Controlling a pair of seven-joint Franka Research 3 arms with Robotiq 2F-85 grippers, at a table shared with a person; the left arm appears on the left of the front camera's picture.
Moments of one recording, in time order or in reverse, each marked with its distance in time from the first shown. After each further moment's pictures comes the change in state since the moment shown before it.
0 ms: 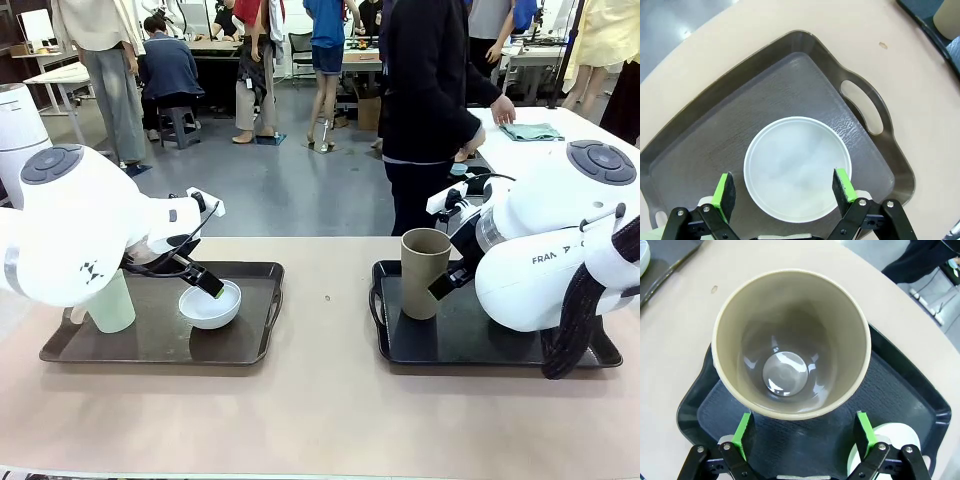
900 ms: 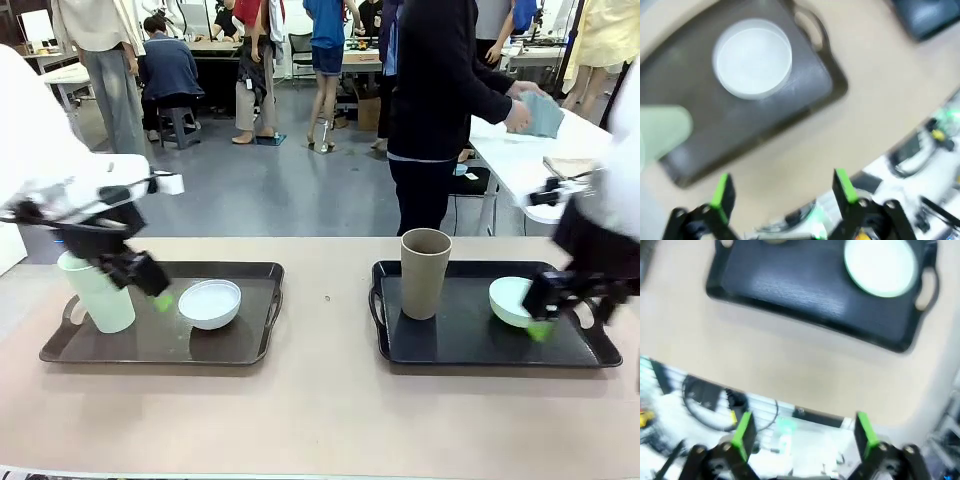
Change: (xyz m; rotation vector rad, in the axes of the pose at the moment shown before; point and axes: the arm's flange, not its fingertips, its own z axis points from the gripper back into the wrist) left arm -0.028 -0.018 0.141 -0.134 0.282 0.112; right arm -0.065 0.010 0.172 0.008 0.482 -0.384
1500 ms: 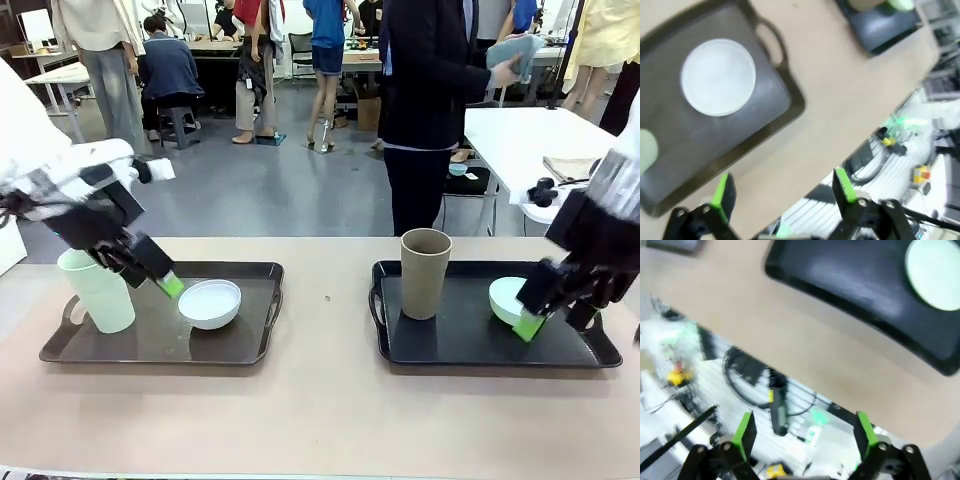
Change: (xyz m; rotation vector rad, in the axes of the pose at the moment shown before) left arm 0.007 0.038 0.002 -0.312 -0.123 0.047; right arm 0.018 -0.029 0.001 0.365 0.054 0.146
